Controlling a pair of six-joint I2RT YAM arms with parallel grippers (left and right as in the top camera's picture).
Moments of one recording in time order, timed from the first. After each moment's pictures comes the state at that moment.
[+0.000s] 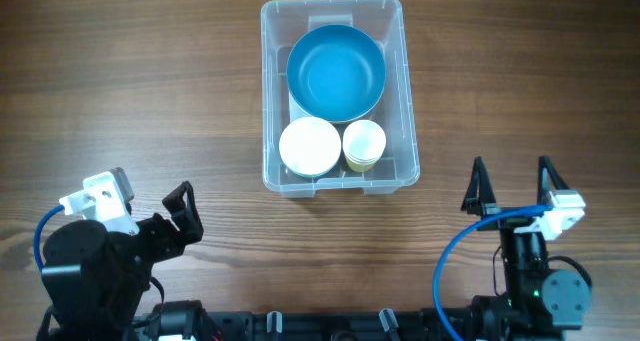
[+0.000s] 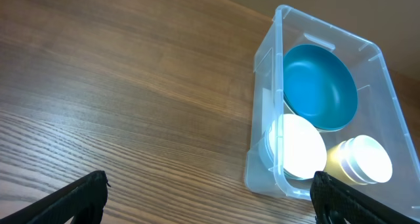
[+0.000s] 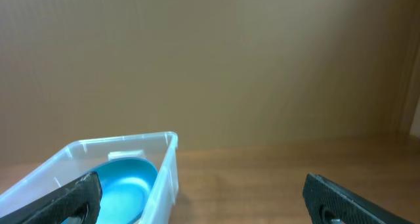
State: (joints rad) left arm 0.06 0.52 0.99 -1.07 0.06 -0.33; right arm -0.04 0.02 0.21 -0.06 -0.07 0.13
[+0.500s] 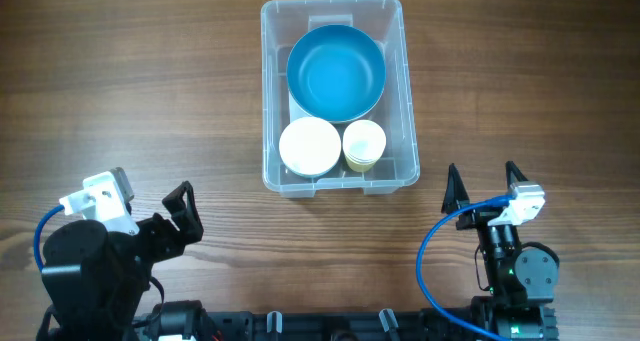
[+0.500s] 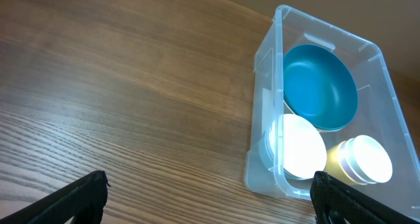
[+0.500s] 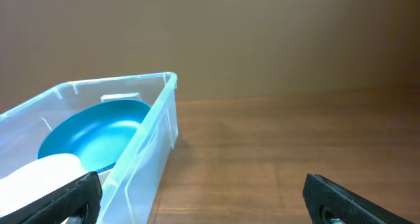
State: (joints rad) left arm 0.06 0.52 0.99 -1.07 0.06 -0.33; right arm -0.01 0.02 0.01 0.00 -0.09 0.10
